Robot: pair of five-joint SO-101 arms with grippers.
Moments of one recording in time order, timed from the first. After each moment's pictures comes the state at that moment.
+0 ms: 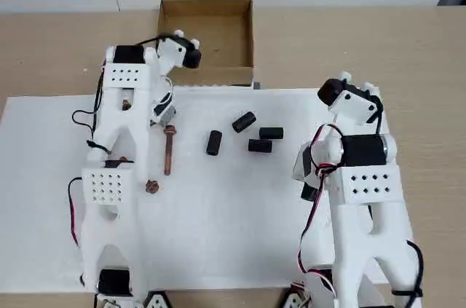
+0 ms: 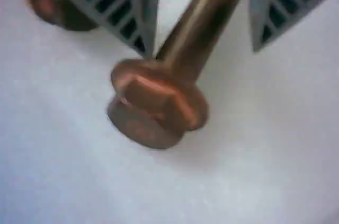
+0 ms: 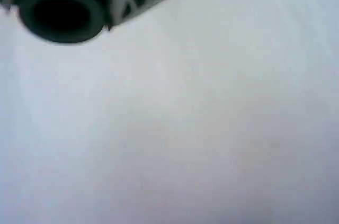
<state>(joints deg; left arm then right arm) -1.8 52.6 -49.7 98.8 -27.5 -6.7 -33.1 28.6 91.3 -23.5</state>
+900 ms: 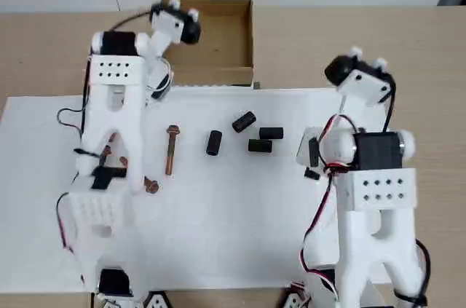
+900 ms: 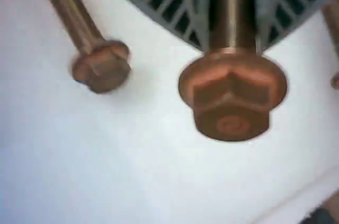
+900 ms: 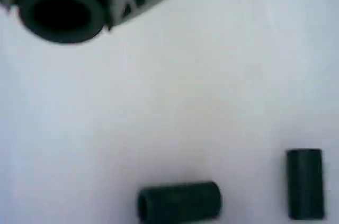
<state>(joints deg) 0.0 31.3 -42.9 99.0 -25.5 -6.7 -33.2 14.7 94.8 -21.0</state>
